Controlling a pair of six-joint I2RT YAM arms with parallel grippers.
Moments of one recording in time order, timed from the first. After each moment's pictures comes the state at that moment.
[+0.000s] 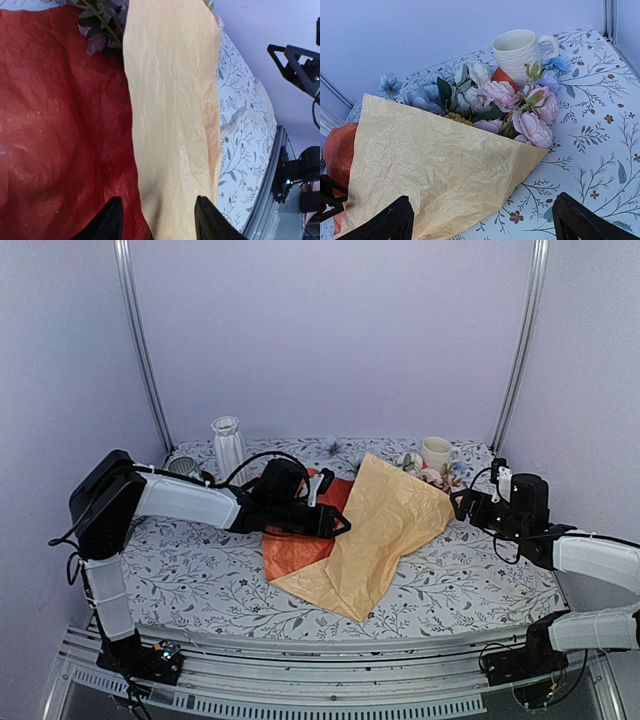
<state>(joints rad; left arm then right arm) -0.82 1.92 1.17 0.14 0.30 -0.51 0.27 1.10 0.45 0.23 -0.01 0.41</state>
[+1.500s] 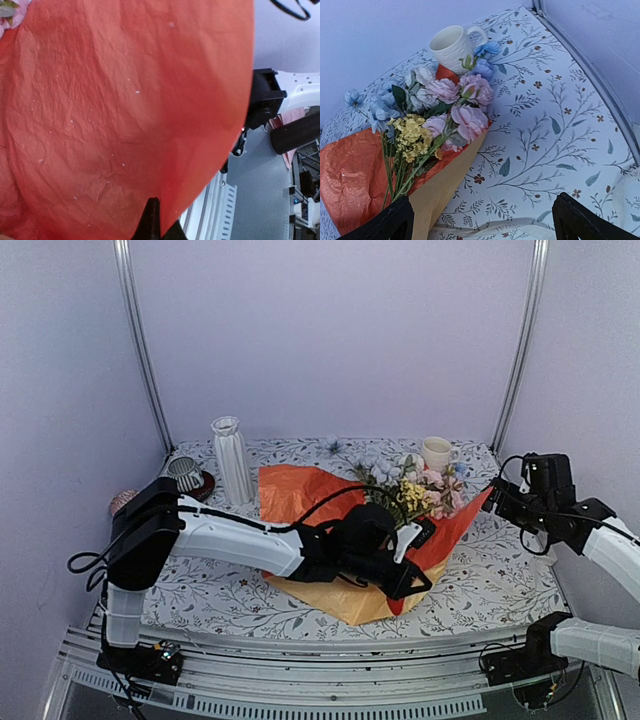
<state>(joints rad) -1.22 2.10 1.46 0.13 0.33 -0.48 0.27 0.88 0.69 -0.44 0.18 0.56</state>
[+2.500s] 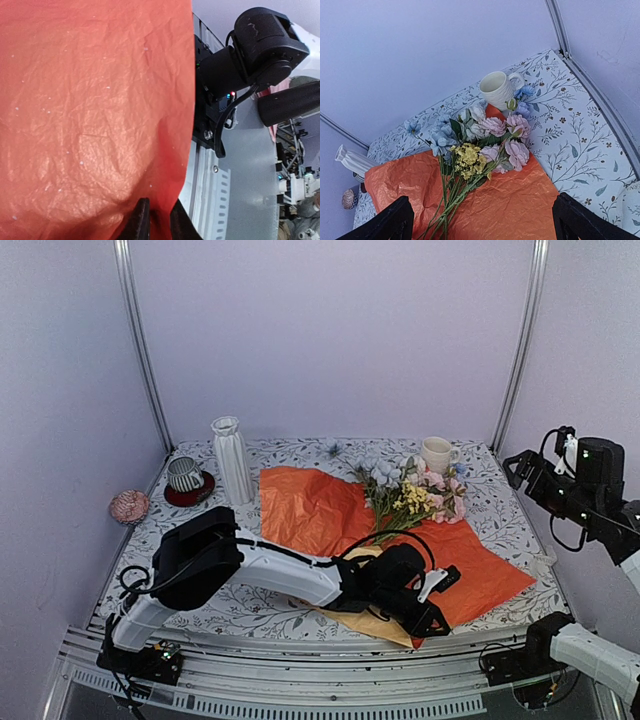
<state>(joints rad) -1.31 2.37 1.63 0.16 0.49 -0.55 0.27 0.67 0.90 -0.63 0.14 0.60</state>
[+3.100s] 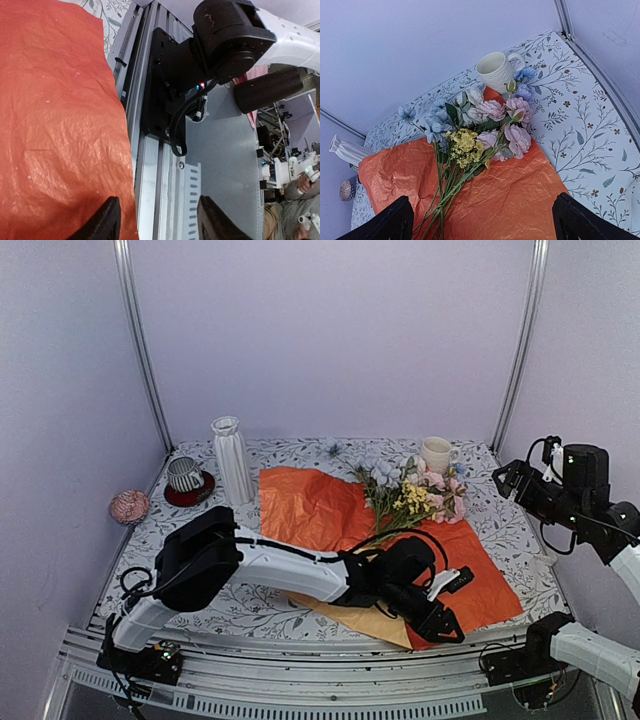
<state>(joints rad) -1.31 2.39 1.73 0.10 0.63 -0.54 0.27 0.70 0.82 -0.59 0.09 0.61</state>
